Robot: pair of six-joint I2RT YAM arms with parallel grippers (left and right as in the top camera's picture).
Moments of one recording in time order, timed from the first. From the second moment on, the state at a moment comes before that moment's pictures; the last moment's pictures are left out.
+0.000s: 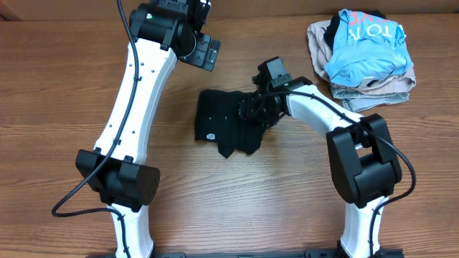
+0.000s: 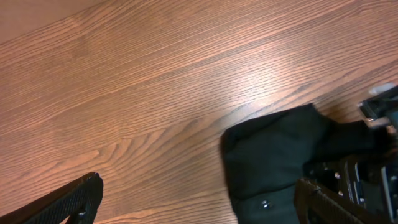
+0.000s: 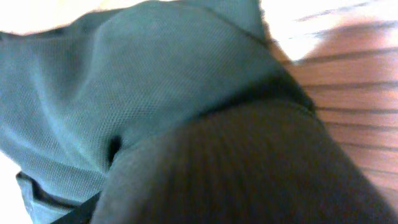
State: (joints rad) left arm -0.31 2.08 2.31 -1.31 -0.12 0.02; right arm 0.40 2.11 1.43 -0.53 -0.44 0.52
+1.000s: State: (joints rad) left arm -0.15 2.08 2.31 -1.27 -0.10 -0.05; right arm 0.09 1.80 1.43 -0.08 -0.82 0.72
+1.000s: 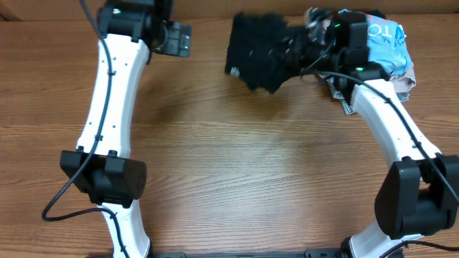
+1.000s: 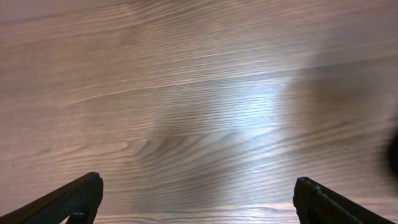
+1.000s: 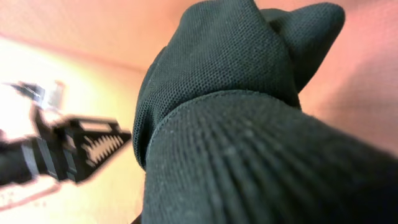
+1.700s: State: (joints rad) left arm -0.10 2.08 2.31 -1.26 -0.05 -0.05; right arm -0.30 1.81 1.43 0.21 -0.60 1.11
